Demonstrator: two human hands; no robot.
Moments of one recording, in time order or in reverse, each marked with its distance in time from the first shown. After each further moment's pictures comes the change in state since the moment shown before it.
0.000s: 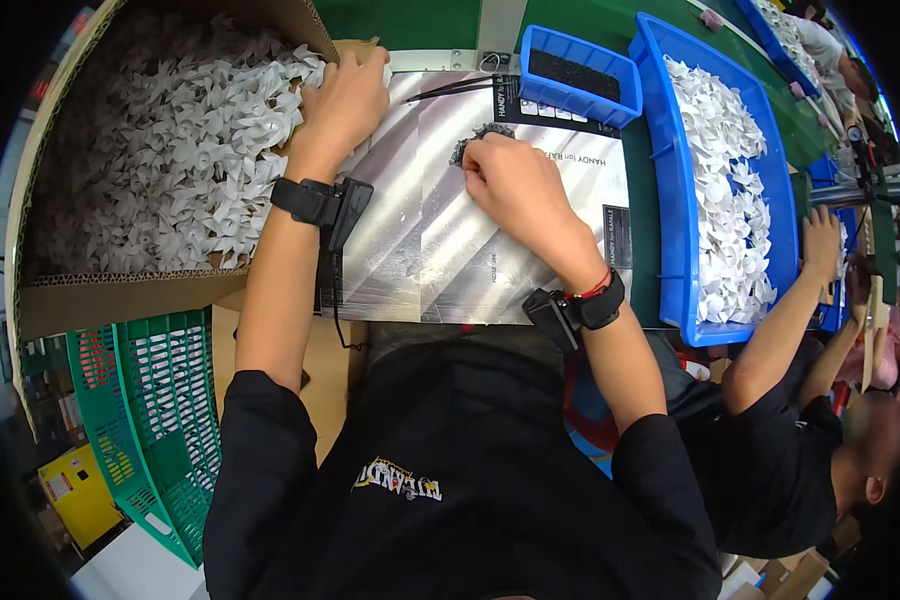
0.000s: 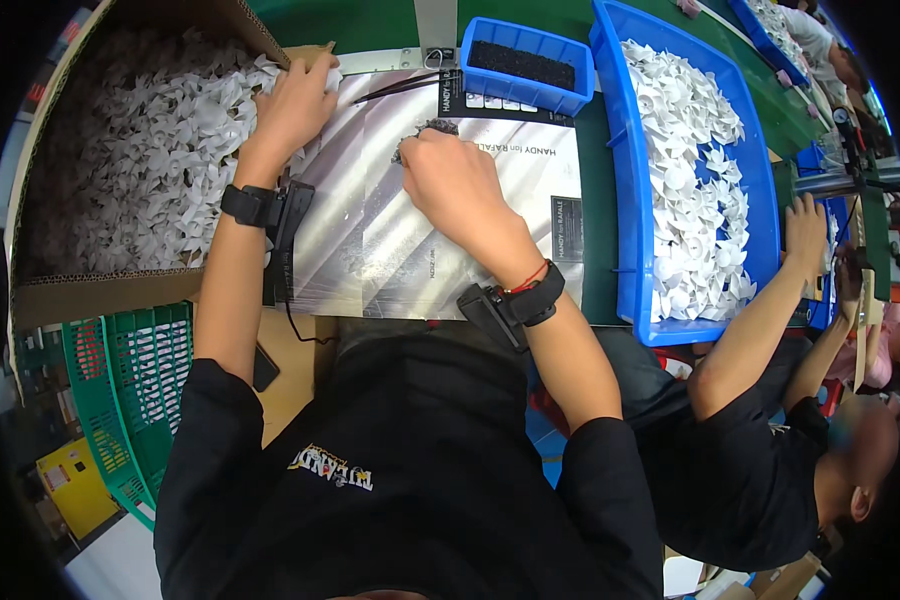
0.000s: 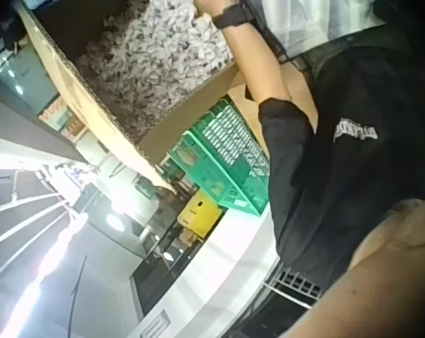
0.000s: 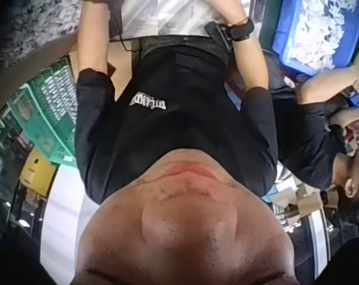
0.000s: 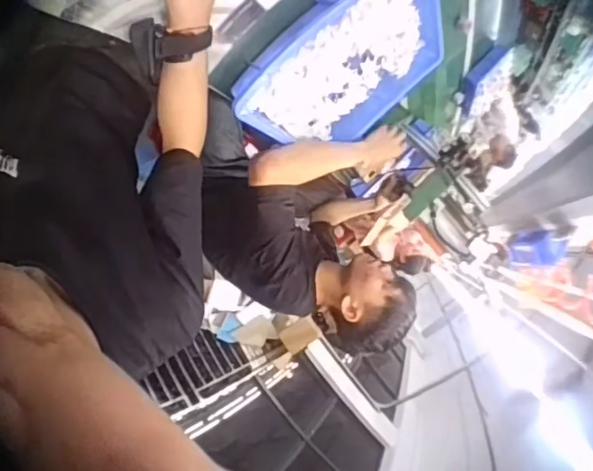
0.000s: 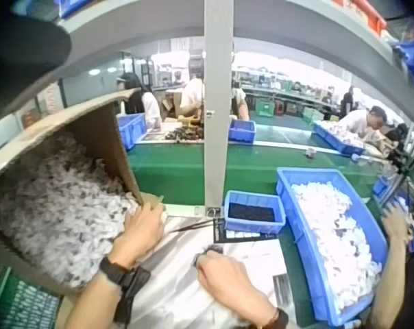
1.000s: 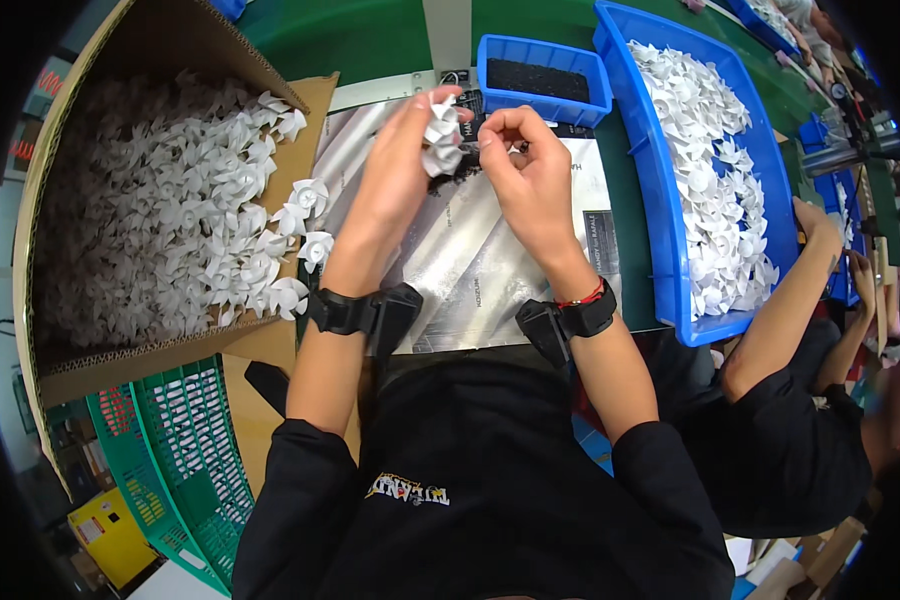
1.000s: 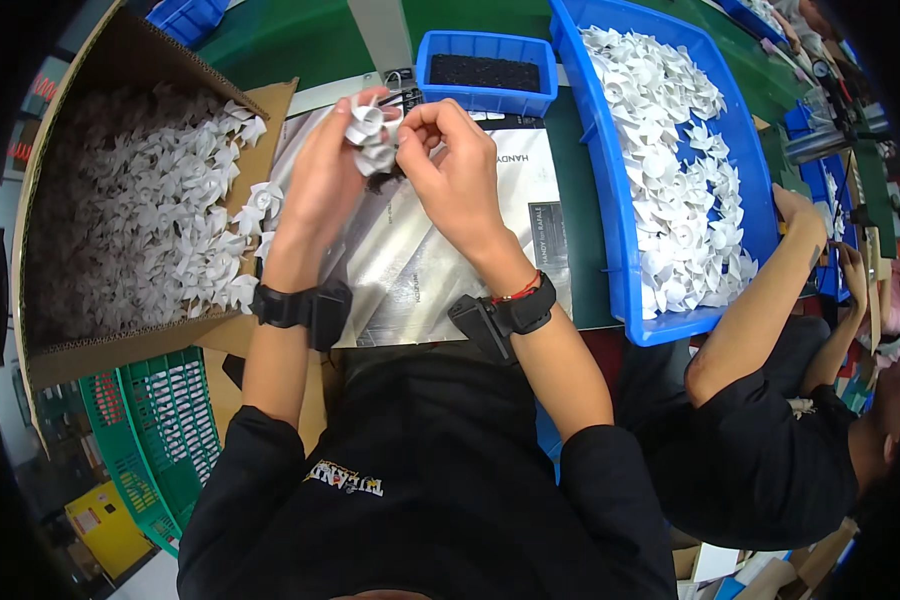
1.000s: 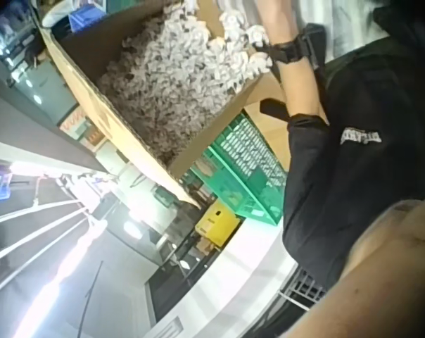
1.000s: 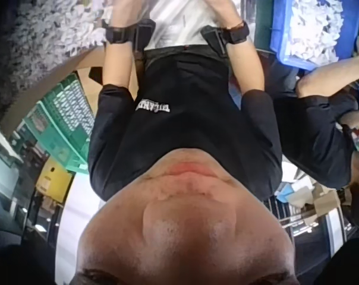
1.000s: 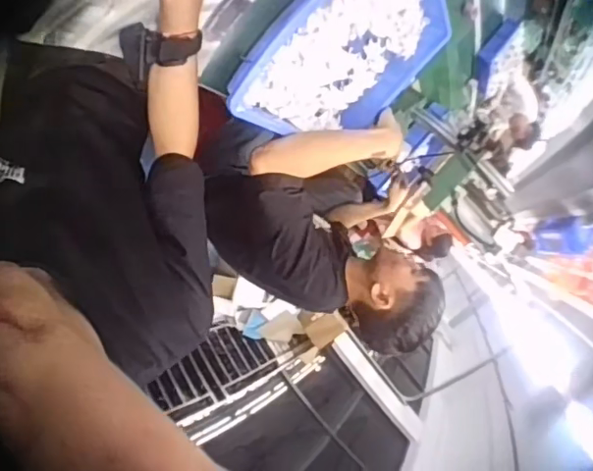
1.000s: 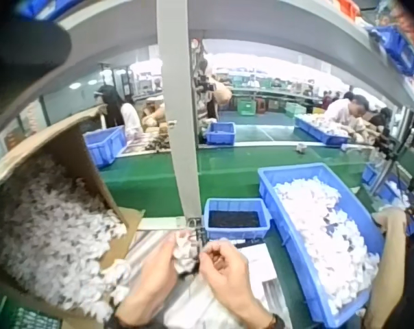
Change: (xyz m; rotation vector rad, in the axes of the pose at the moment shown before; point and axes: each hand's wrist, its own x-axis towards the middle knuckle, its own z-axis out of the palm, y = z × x) left_hand -0.038 0.093 -0.005 -1.705 -0.194 -0.089; right_hand 0.002 0.015 -0.012 0.817 0.484 0.151
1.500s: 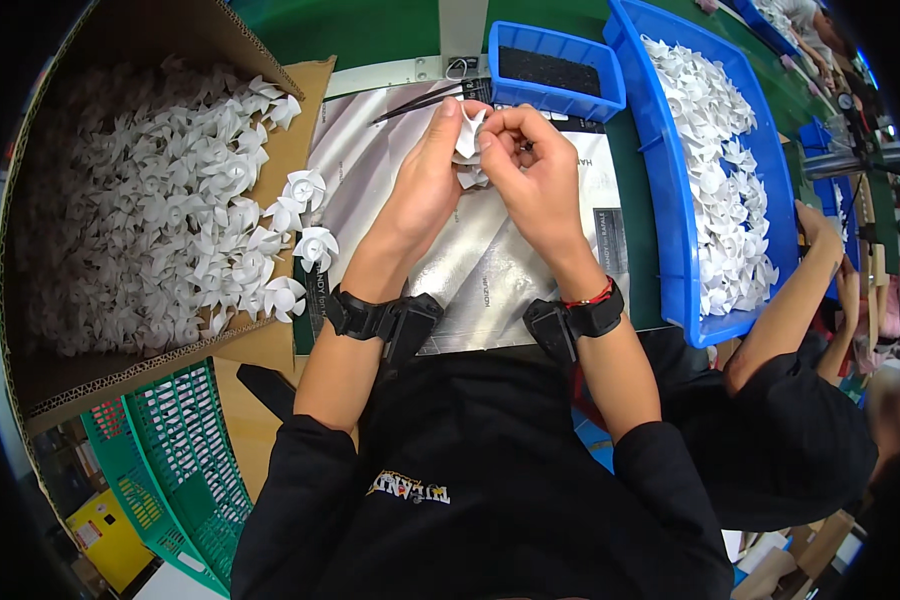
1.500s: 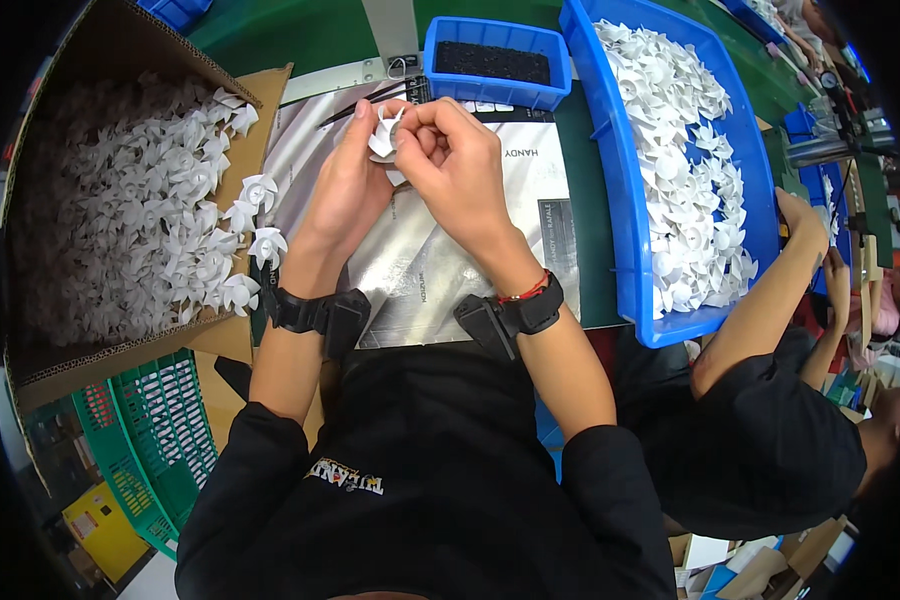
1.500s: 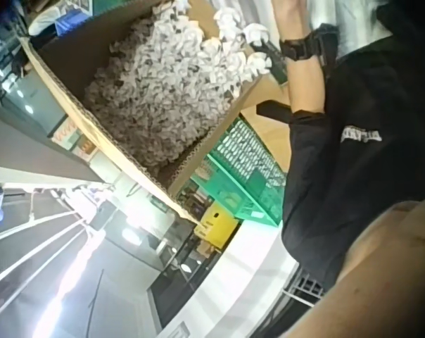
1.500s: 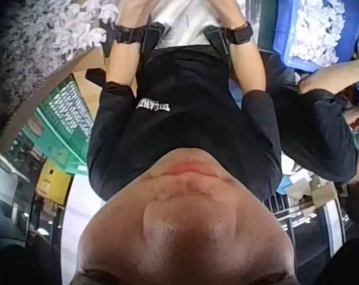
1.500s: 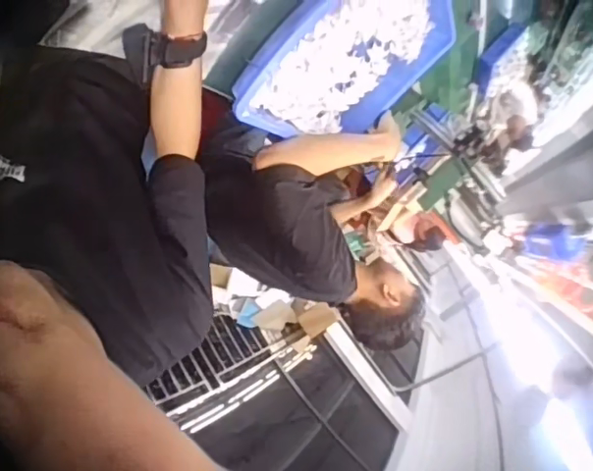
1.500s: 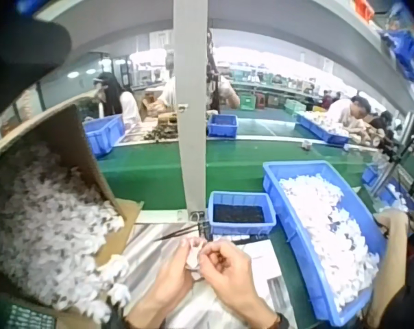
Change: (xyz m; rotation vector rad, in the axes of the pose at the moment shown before) left_hand -0.009 -0.017 0.010 -0.300 -0.135 -0.064; right_hand -0.001 0.001 0.004 0.014 -0.048 0.104
